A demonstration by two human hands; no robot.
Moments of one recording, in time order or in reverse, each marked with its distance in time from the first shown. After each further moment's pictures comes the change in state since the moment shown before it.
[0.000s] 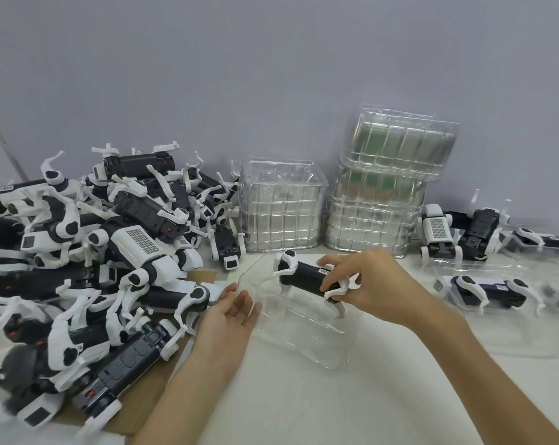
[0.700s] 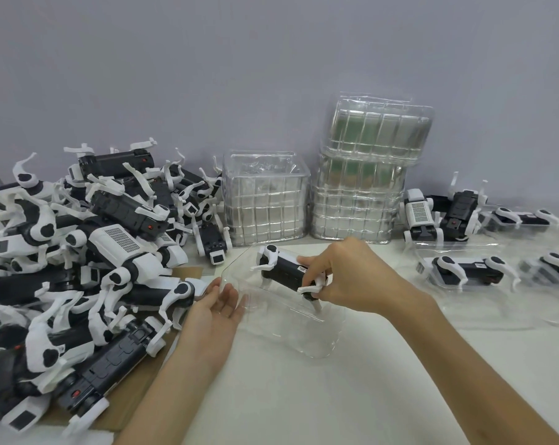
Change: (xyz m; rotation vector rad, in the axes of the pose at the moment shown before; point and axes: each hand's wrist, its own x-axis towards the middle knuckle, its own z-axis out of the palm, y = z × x) left_hand 0.000 -0.001 -0.001 0.008 -0.007 0.009; right_hand -0.003 -0.015 0.002 -0.136 -0.070 0.003
